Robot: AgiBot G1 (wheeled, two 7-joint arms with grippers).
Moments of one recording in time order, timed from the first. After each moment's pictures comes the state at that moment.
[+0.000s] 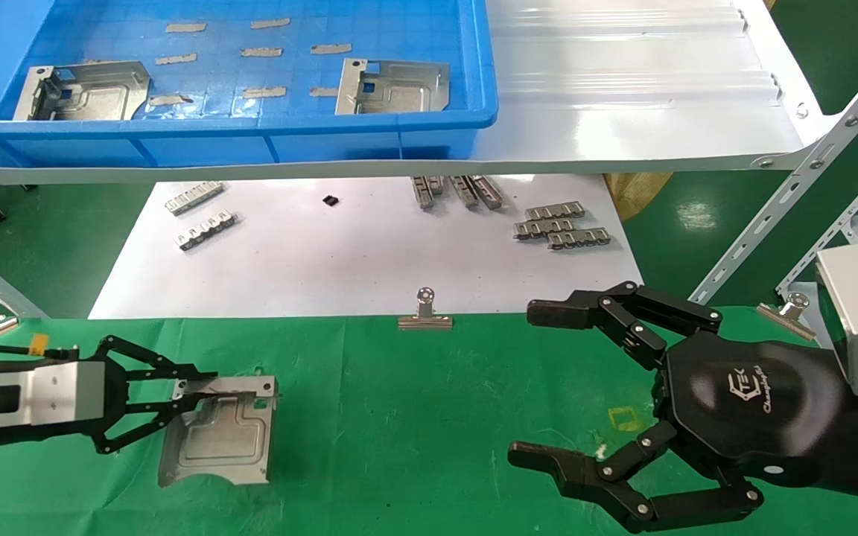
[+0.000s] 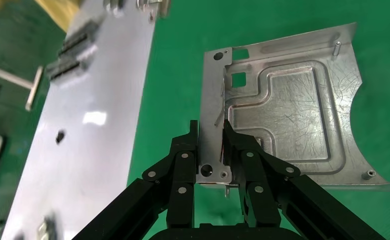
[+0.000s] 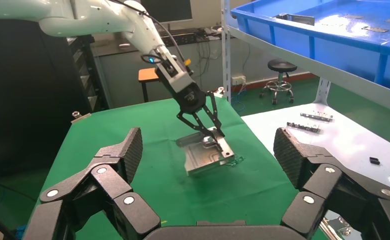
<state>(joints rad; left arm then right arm) -1.48 0.65 0.82 -0.57 1.03 1.39 0.72 1.09 -0.56 -0.38 1.24 -0.64 -1.44 0.12</state>
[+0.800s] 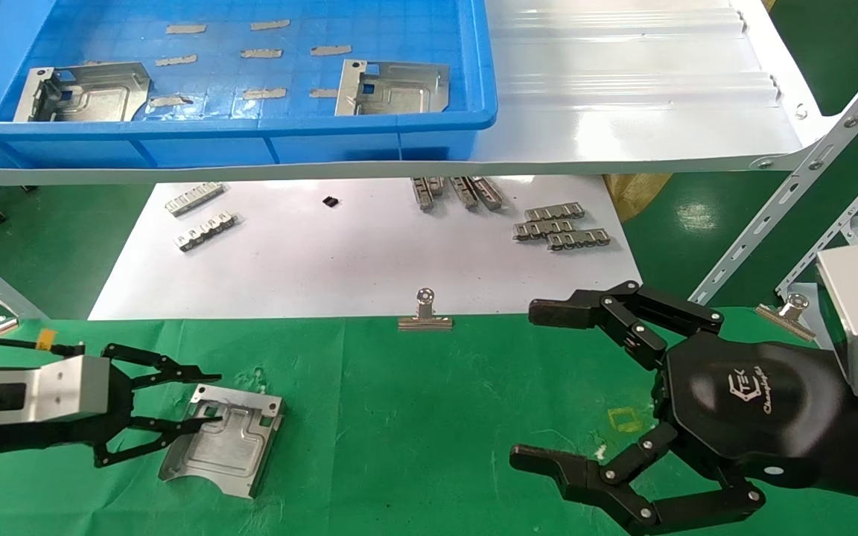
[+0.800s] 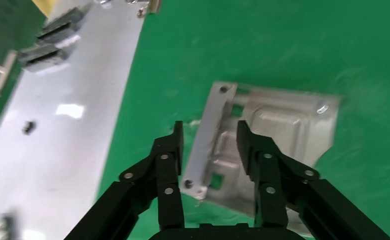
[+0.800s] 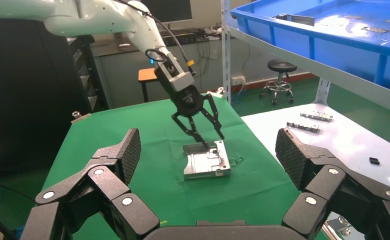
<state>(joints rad) -1.52 0.70 0.86 -0.45 1.06 1.48 0.62 1.09 -0.56 -0.38 1.24 -0.64 -1.44 0.12</state>
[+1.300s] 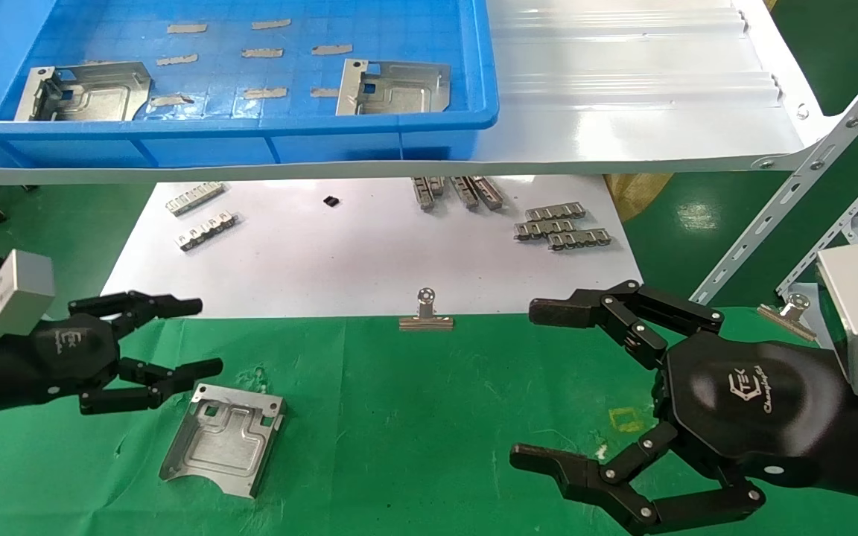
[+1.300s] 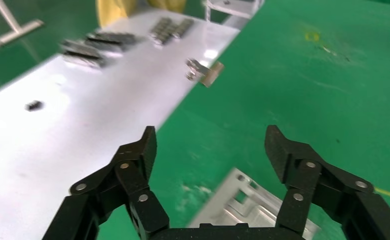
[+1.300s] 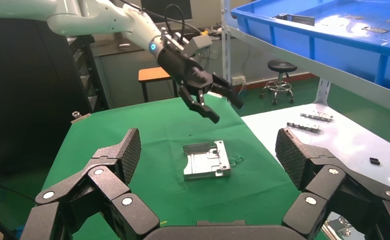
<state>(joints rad) -1.55 0.71 0.83 -0.30 0.89 1.59 0.34 1.09 -0.56 -0.38 1.24 -0.64 -1.44 0.12</state>
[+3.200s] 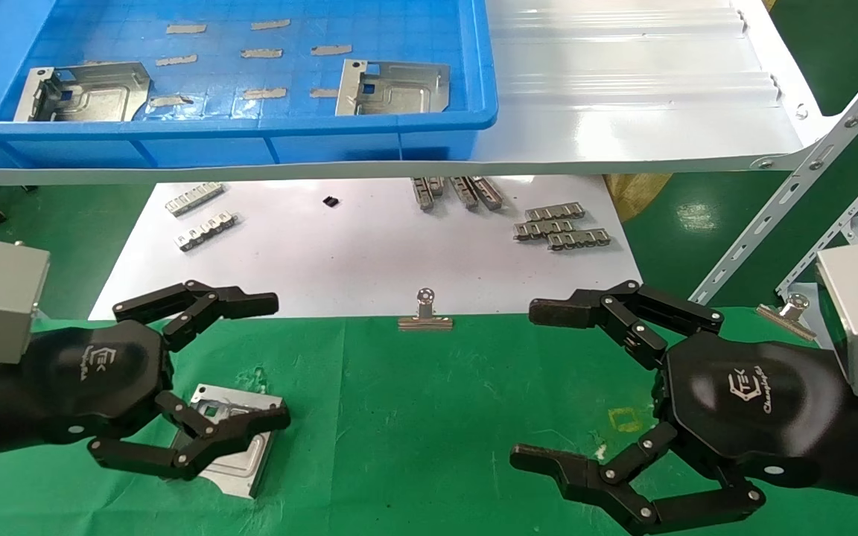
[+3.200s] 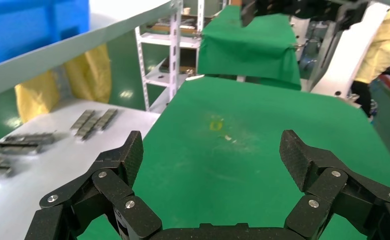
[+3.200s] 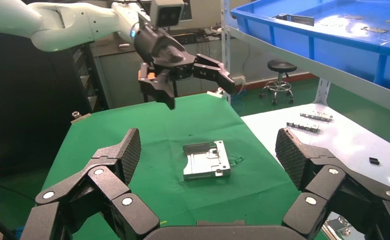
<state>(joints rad) -1.21 0.64 0.44 -0.99 0.77 1.52 -0.04 1.09 -0.56 -0.38 1.24 -0.64 -1.44 0.12</state>
